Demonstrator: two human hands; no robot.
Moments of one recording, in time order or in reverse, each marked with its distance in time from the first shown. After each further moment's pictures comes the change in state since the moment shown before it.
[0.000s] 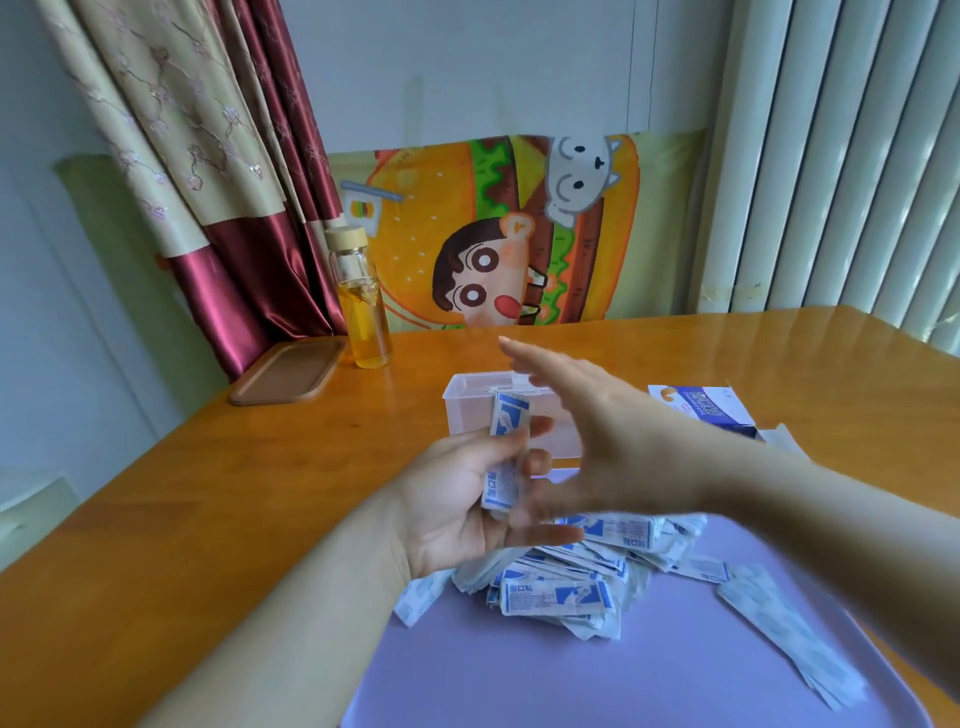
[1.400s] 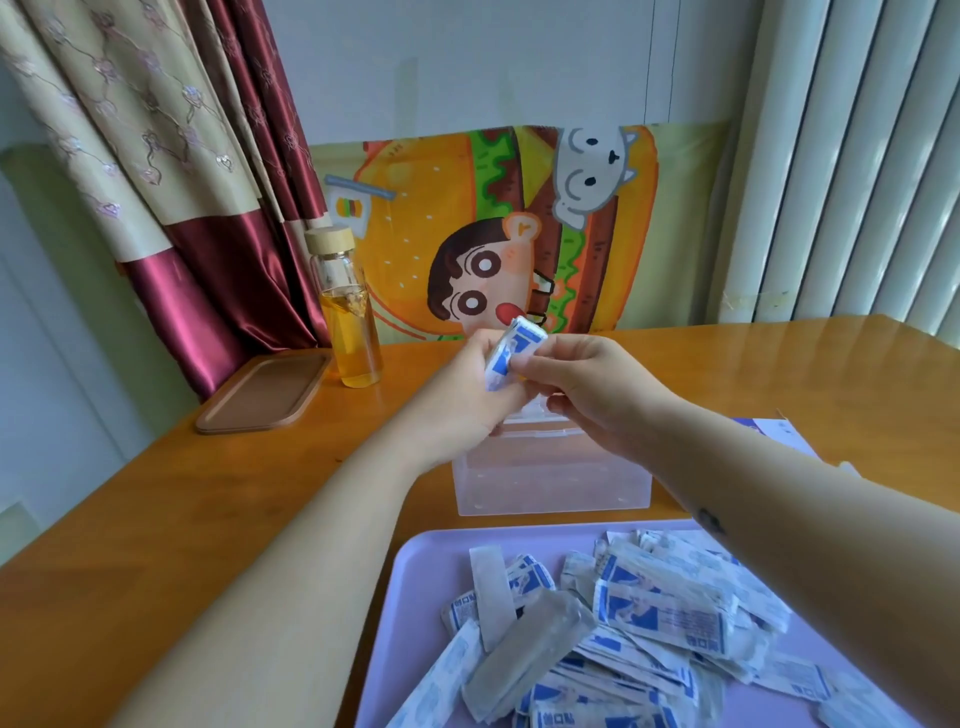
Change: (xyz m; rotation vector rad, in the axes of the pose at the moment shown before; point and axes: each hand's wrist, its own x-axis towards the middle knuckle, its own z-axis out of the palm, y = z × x) left_hand 0.105 0.070 -0.056 1.097 0.270 0.412; right_hand 0.125 0.069 0.029 0.985 0.307 0.462
